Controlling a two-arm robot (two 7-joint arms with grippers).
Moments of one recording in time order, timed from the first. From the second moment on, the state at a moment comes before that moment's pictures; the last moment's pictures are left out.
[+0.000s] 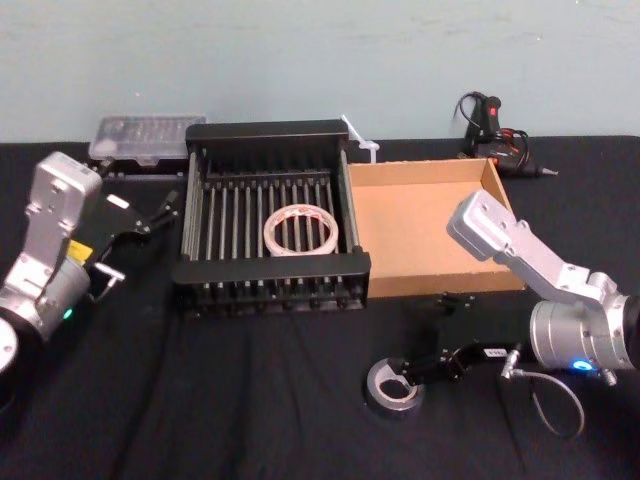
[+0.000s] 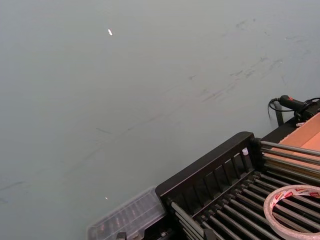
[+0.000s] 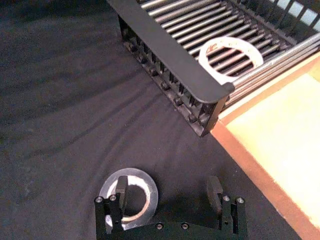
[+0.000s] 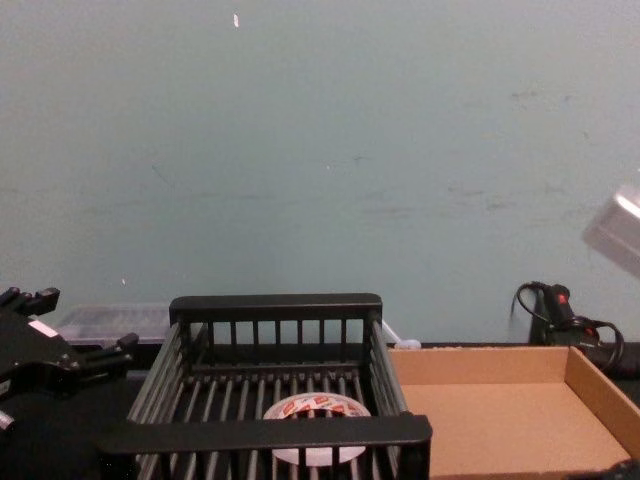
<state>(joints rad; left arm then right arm) -0.20 0.60 0.45 -1.41 -0.25 -0.12 0.03 0.28 0.73 -0.61 -1.74 0.38 0.57 0.57</state>
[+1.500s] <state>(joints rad) -0.20 0.60 0.45 -1.41 -0.25 -0.12 0.03 0.31 0.69 -0.66 -1.66 0.34 0.60 0.60</state>
